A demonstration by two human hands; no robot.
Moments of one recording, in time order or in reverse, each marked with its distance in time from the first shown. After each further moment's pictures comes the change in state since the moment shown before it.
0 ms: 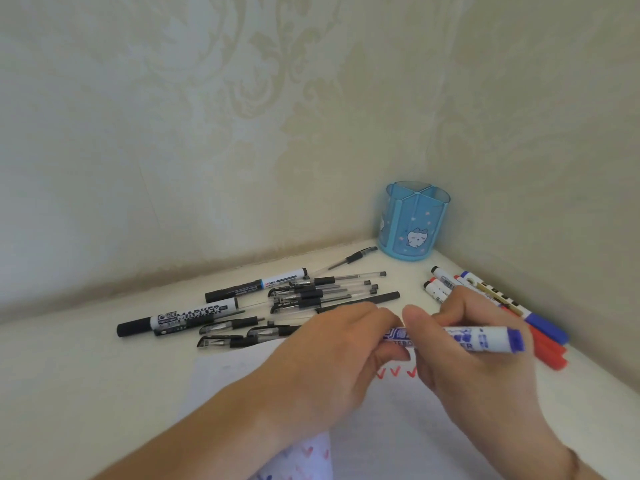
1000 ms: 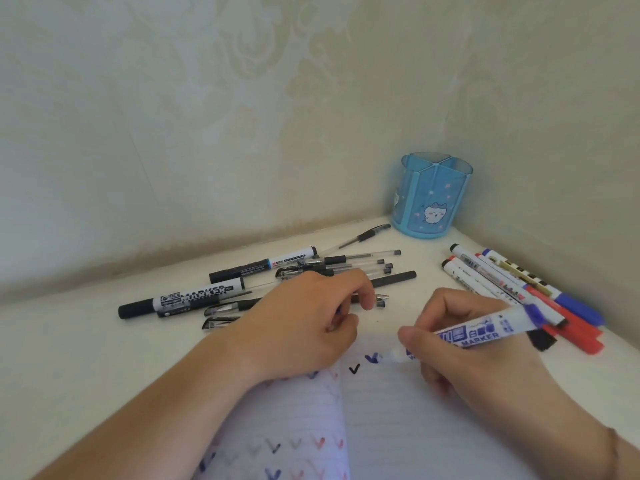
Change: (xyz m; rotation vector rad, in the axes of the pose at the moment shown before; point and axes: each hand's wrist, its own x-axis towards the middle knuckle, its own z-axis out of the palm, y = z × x) left_hand 0.000 -0.038 -0.015 0.036 -0.216 -0.271; right_hand 0.004 0.022 -0.005 -0.045 -0.135 0.047
